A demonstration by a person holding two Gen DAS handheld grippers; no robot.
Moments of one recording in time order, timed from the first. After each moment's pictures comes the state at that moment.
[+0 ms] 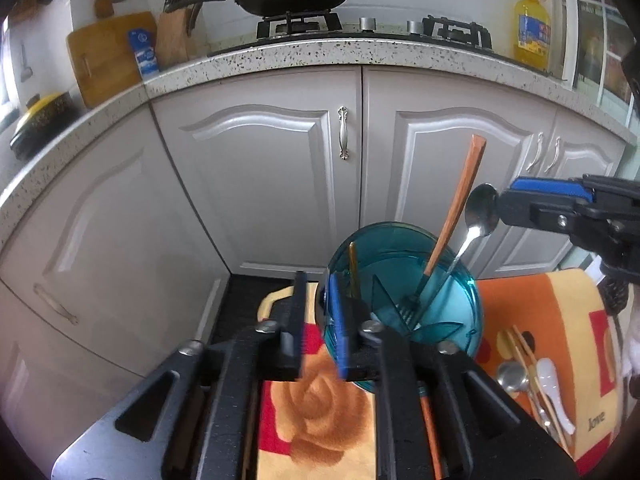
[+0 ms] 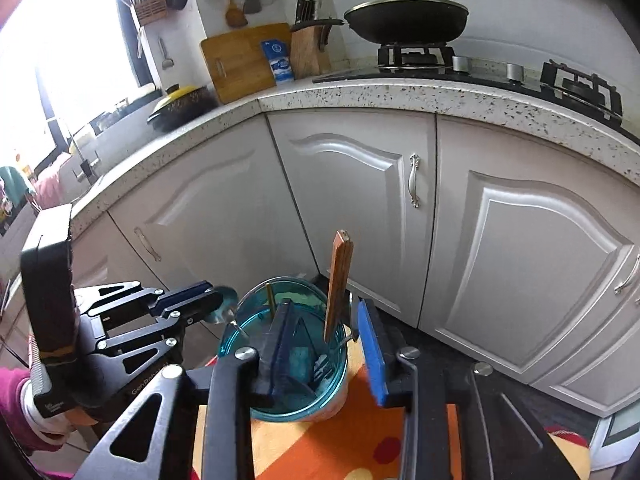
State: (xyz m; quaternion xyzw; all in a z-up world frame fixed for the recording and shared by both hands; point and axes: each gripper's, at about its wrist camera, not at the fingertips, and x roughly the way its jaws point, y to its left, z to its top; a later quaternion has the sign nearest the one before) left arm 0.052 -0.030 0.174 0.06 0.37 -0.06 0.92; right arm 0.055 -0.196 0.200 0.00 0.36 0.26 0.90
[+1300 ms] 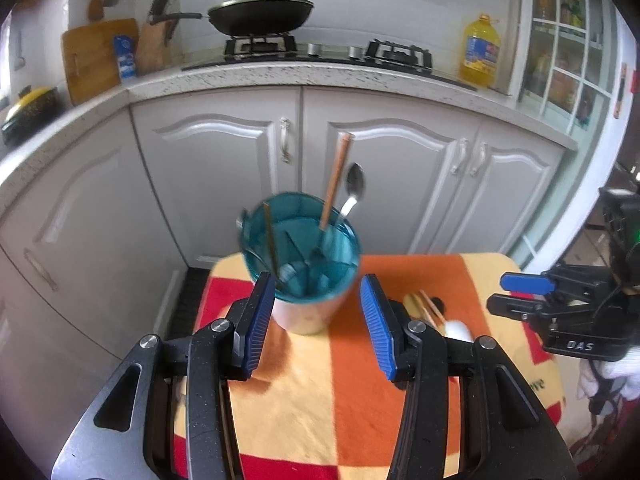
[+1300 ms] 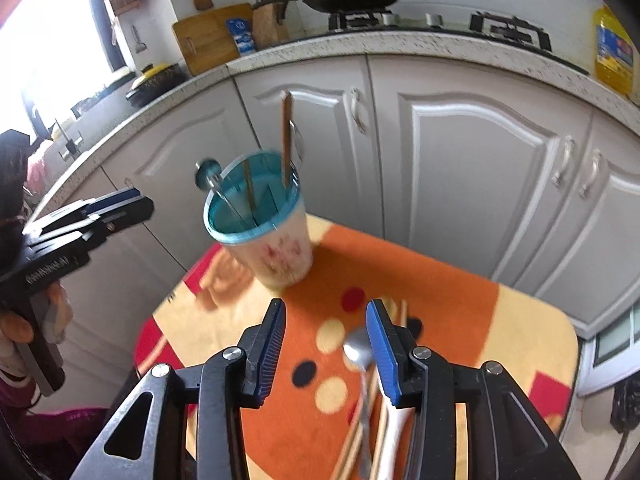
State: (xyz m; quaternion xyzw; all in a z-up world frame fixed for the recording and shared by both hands) left arm -0.055 -0.055 0.206 0.02 0.36 -0.14 0.92; right arm -0.074 -0.272 0.160 0.01 0.42 0.20 0.89
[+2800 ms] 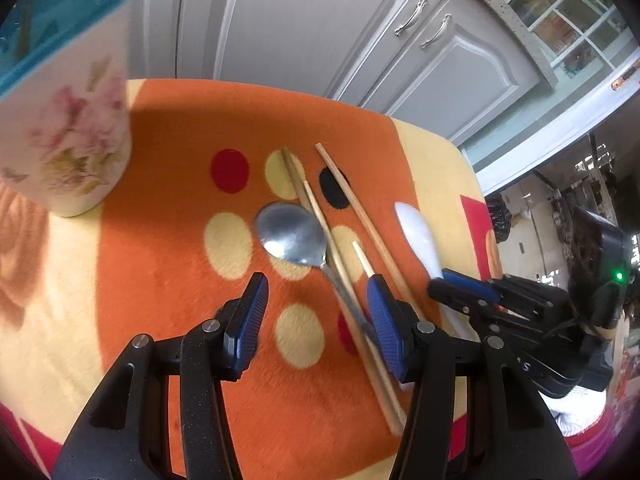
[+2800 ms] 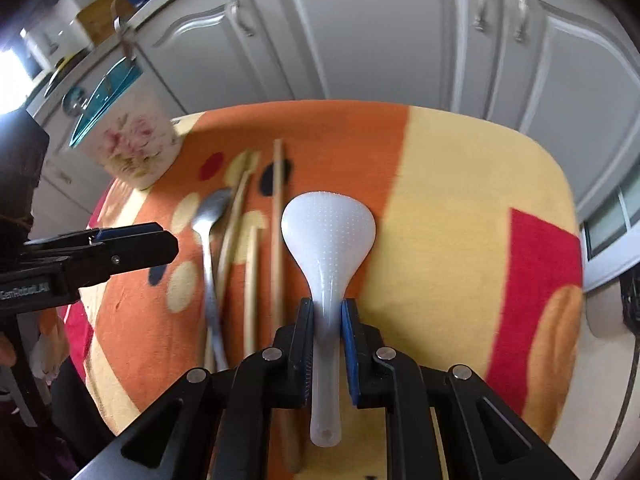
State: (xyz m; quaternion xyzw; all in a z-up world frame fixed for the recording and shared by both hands) left arm -0.015 -0.183 0.052 -0.06 0.56 -0.26 0.78; right arm -0.084 -0.367 0.029 0.07 0.53 0.11 0.84
